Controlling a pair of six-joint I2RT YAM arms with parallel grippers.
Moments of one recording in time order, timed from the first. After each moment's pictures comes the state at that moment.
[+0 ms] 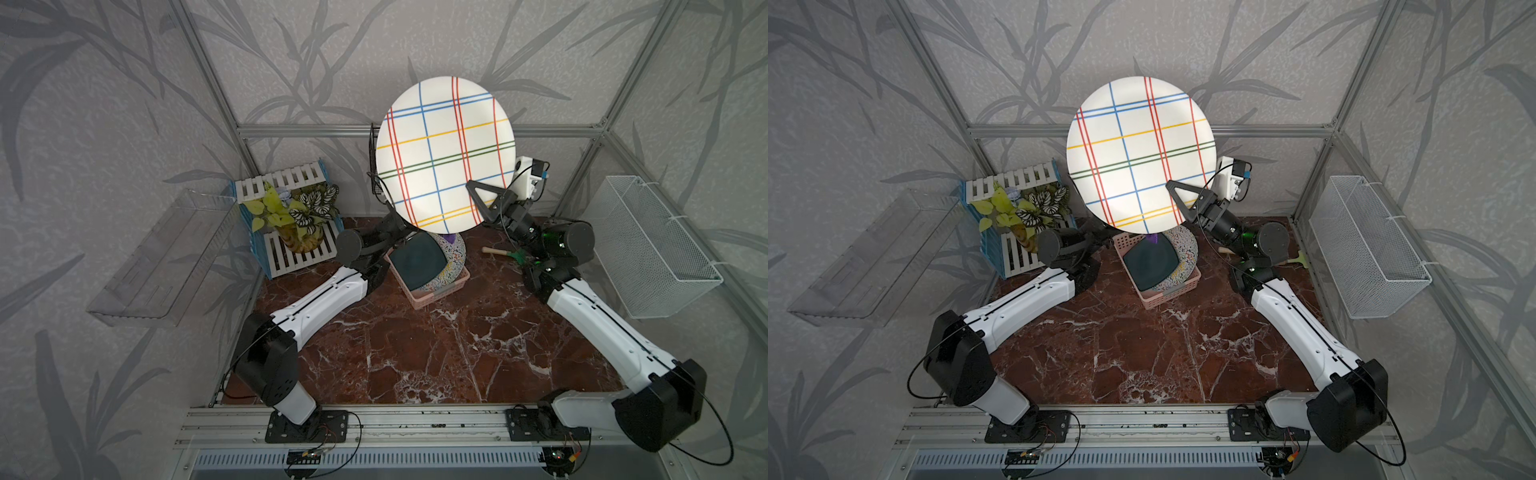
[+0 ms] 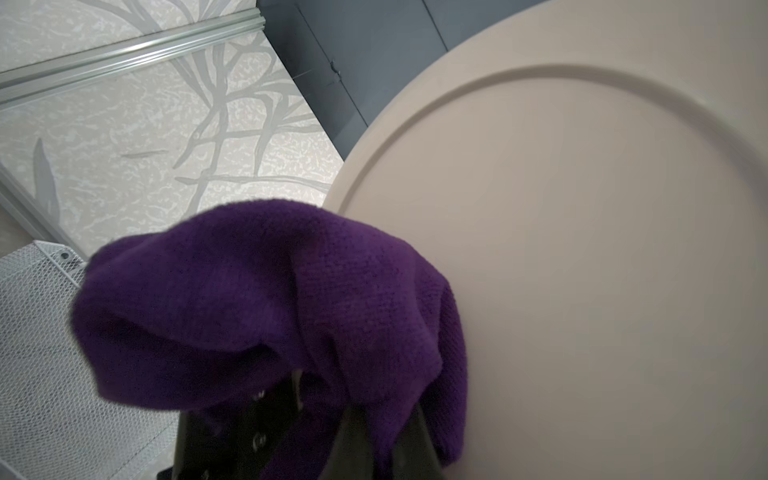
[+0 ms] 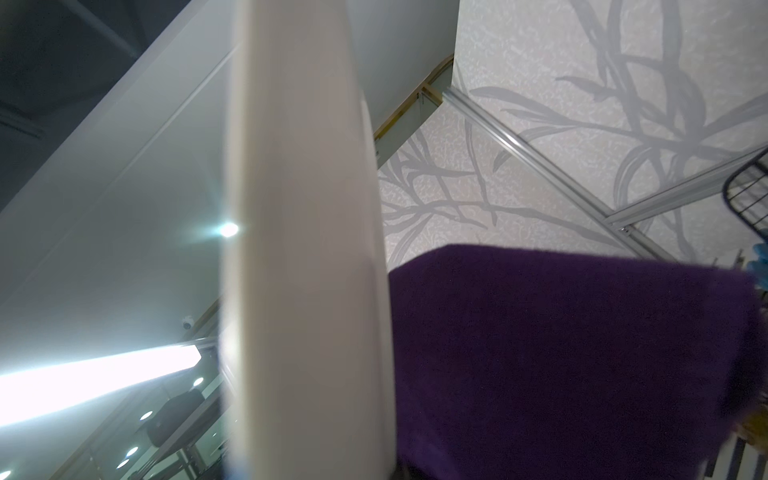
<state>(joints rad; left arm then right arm) -0.58 1.60 1.33 1.21 0.53 -1.68 0.38 1.31 1.21 0.85 -0.64 1.44</state>
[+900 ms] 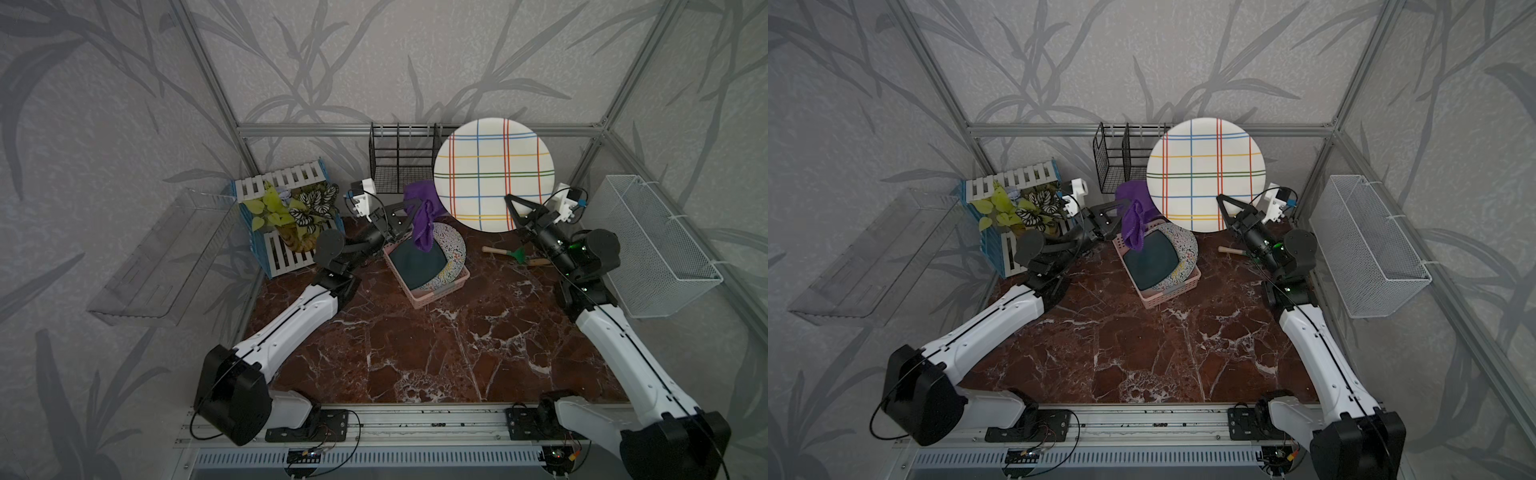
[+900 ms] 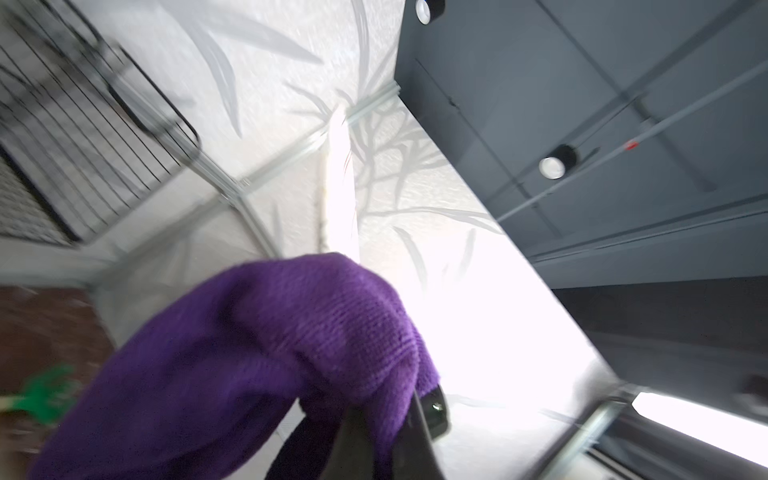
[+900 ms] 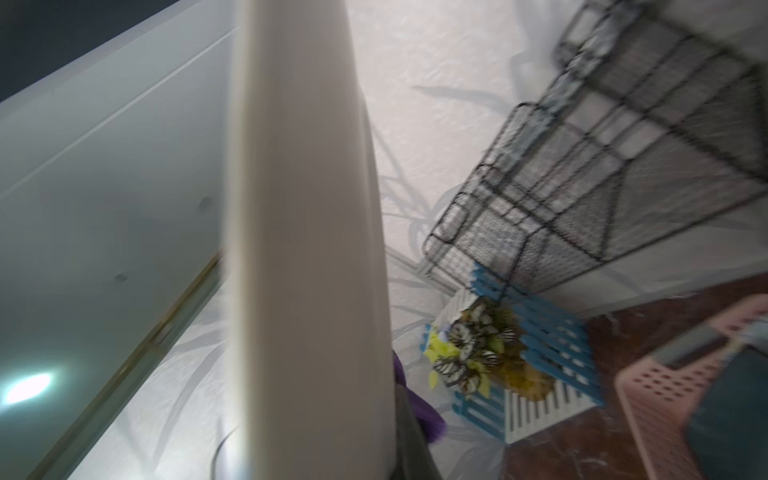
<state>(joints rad) -0.47 1.28 1.09 0.67 0.46 -1.17 0.11 1.01 0.95 0.26 -0.46 1.28</state>
